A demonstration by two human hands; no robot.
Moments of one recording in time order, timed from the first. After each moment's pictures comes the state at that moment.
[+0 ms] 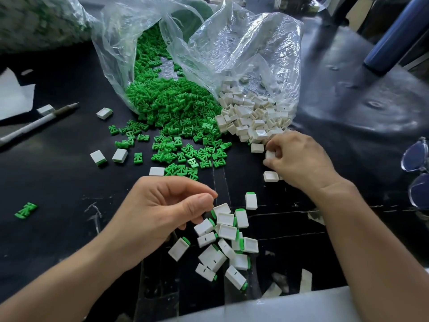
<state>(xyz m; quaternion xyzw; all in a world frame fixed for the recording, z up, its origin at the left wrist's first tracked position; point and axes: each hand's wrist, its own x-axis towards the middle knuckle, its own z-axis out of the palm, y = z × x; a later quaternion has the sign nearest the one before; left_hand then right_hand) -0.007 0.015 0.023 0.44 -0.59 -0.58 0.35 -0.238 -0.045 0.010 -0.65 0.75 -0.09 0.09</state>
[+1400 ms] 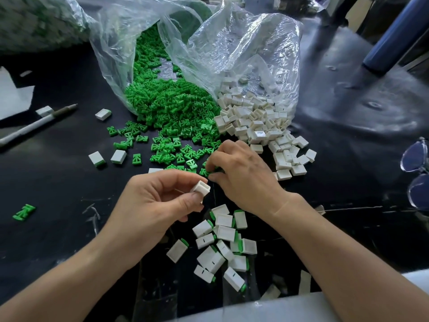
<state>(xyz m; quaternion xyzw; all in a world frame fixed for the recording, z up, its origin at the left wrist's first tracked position) -0.013 0.013 0.023 0.48 -0.55 -0.56 0.40 -0.173 -0.030 0.001 -0.81 0.56 -0.13 0.10</state>
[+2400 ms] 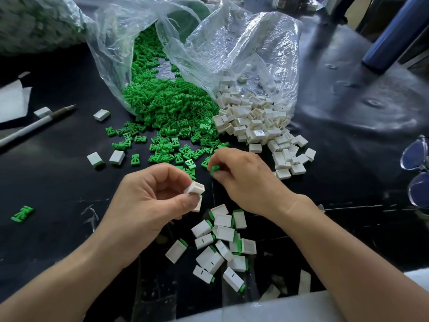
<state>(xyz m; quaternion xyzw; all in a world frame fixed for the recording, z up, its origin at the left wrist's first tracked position) -0.009 0.008 0.018 0.48 -0.55 -0.56 0.40 -0.179 -0.024 0.004 -0.77 0.55 -0.21 0.23</state>
